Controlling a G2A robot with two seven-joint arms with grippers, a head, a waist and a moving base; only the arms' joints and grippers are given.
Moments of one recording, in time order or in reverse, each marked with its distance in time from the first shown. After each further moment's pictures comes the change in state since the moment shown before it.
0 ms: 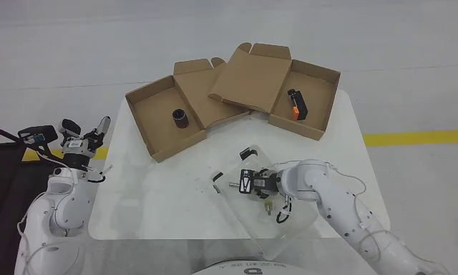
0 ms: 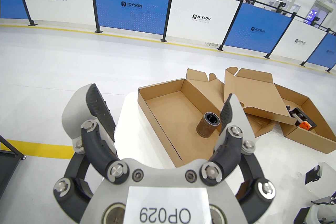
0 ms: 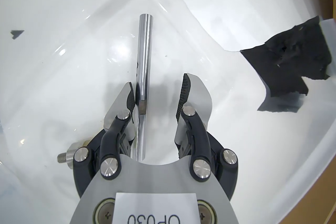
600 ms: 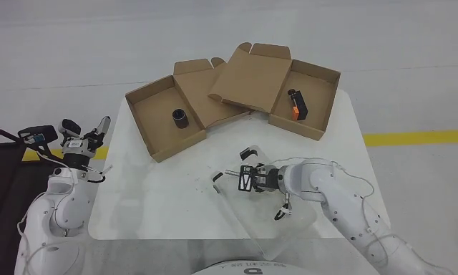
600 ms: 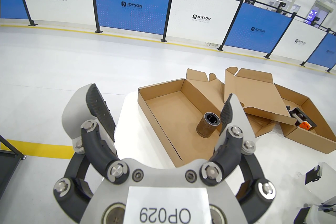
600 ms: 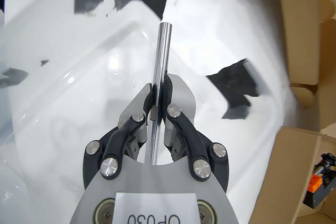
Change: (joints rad) left arm 0.000 0.000 0.000 0.000 0.000 0.000 0.000; right arm -0.055 0.029 0.079 -0.136 -0.044 0.009 -0.174
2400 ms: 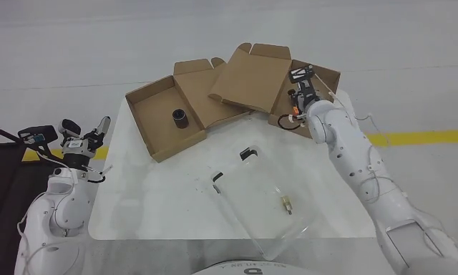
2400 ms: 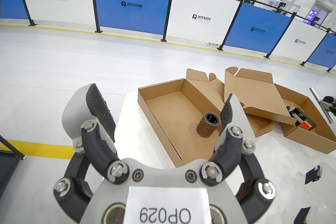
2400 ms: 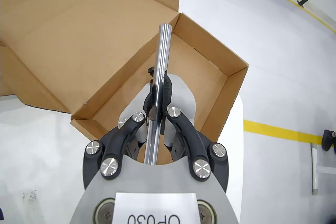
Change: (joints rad) left arm 0.000 0.000 0.000 0.000 0.000 0.000 0.000; right arm 0.429 -0.090 0.026 0.498 0.154 0.923 0.067
